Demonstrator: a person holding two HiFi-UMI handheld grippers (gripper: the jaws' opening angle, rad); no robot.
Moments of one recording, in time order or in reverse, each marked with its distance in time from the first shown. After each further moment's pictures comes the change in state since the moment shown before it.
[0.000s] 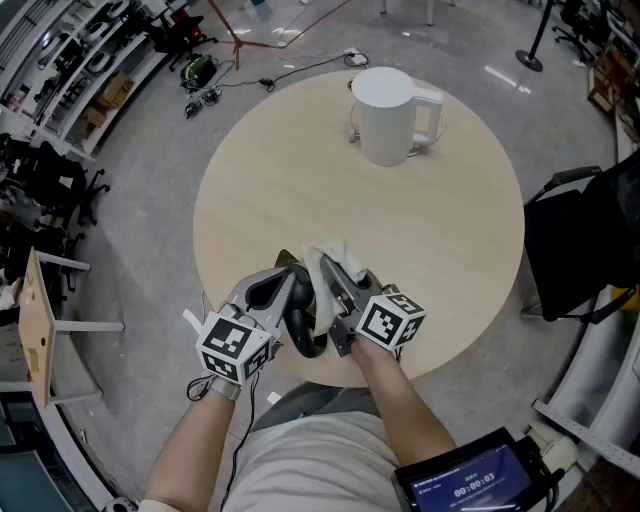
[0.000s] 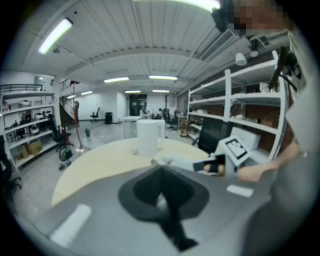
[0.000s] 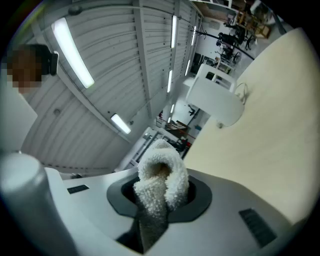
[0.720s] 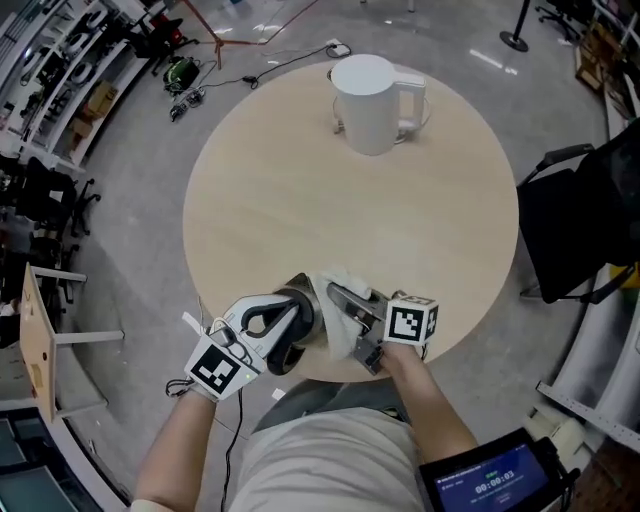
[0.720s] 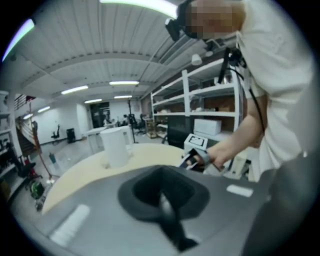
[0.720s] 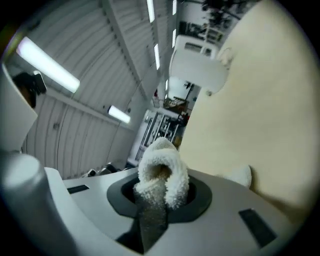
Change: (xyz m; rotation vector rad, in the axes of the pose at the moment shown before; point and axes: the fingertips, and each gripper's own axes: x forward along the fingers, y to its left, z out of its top) left arm -0.019 -0.063 -0.012 0.293 -0.075 -0.332; right arm -0.052 -0.021 -0.046 0.202 0.284 0.097
